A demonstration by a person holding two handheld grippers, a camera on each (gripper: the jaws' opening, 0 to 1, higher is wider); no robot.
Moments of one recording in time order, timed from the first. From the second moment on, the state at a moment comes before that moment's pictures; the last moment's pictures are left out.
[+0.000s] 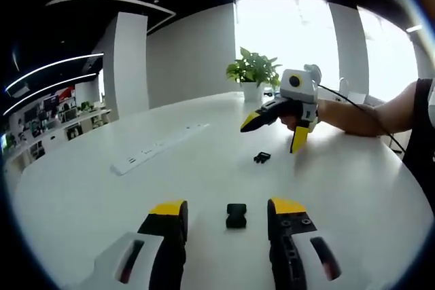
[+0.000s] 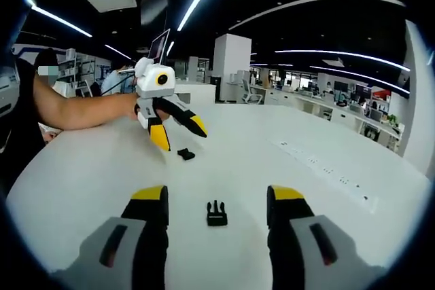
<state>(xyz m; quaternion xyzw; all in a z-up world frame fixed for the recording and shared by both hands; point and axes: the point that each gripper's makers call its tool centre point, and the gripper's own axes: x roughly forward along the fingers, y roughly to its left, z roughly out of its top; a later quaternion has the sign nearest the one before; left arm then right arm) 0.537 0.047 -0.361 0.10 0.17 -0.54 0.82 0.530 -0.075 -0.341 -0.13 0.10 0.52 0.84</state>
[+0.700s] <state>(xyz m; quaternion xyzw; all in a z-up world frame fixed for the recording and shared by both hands) 0.534 0.045 -0.364 0.11 0.18 -0.54 0.81 0.529 -0.076 -0.354 -0.14 0.11 0.52 0.83</state>
